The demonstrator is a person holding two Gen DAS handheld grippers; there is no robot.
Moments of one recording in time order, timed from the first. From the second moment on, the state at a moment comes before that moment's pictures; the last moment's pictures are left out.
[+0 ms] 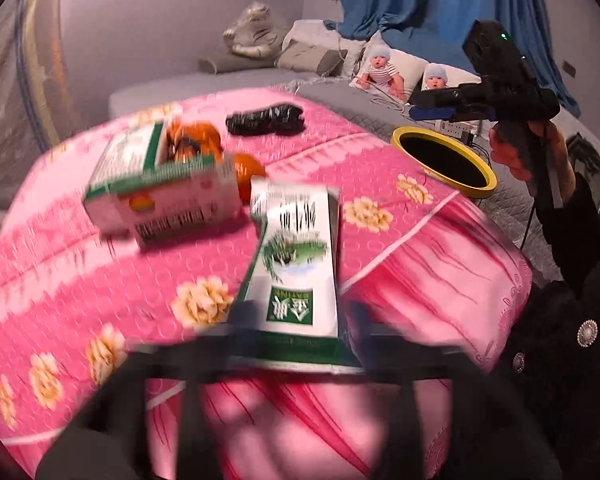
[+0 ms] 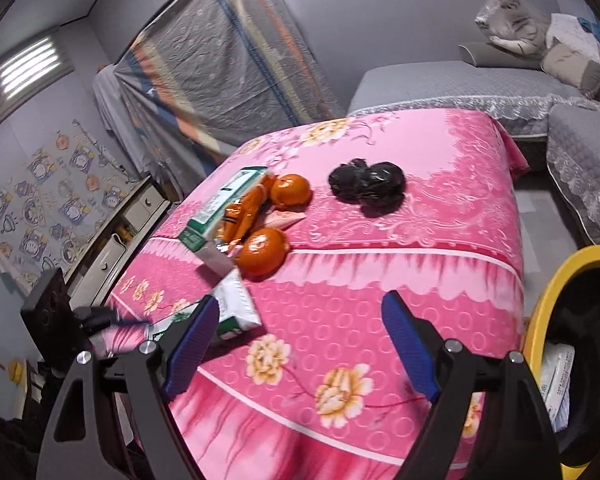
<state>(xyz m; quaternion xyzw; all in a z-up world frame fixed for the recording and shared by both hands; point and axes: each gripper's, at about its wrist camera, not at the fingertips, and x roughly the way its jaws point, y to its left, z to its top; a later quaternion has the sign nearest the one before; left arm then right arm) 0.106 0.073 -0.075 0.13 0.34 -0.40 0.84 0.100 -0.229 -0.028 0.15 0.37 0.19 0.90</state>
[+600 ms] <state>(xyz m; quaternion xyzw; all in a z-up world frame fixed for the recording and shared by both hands) 0.104 0.080 -0.068 0.10 0.33 -0.40 0.85 0.115 -0.173 -0.023 0.02 0.37 0.27 0.89</state>
